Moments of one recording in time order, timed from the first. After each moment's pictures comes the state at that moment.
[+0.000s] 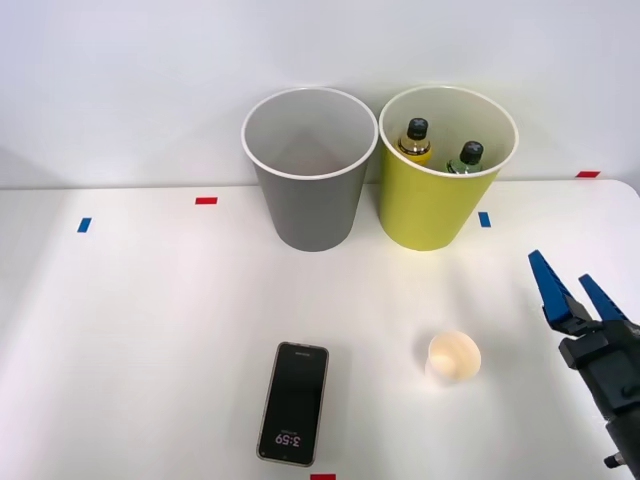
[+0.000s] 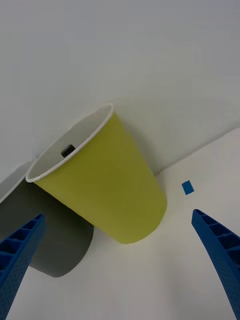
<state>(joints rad) 0.64 -0.40 0.05 -2.27 -0.14 -0.06 0.75</state>
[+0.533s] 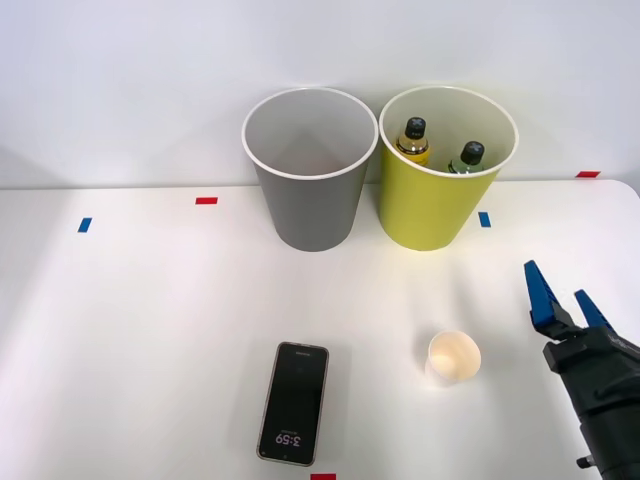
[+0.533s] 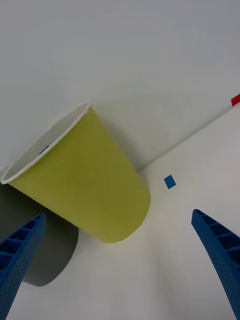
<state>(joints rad) 0.64 -0.27 0.06 -2.23 -0.08 -0.05 0.78</state>
